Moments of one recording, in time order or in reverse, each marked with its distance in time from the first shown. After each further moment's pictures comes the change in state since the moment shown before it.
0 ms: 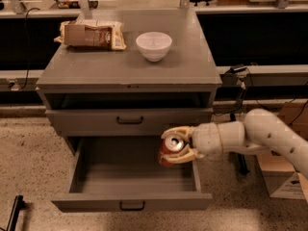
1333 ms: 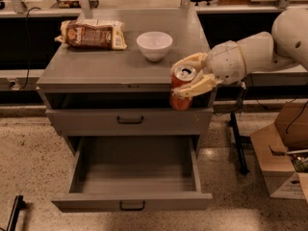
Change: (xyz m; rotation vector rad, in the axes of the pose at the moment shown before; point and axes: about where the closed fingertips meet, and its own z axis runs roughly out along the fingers) arm -0.163 -0.112 -0.075 -0.048 0.125 -0.013
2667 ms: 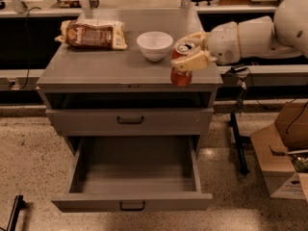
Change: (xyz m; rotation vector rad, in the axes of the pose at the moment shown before) arm -0.007 -0.074 -0.021 0.260 0.031 0.122
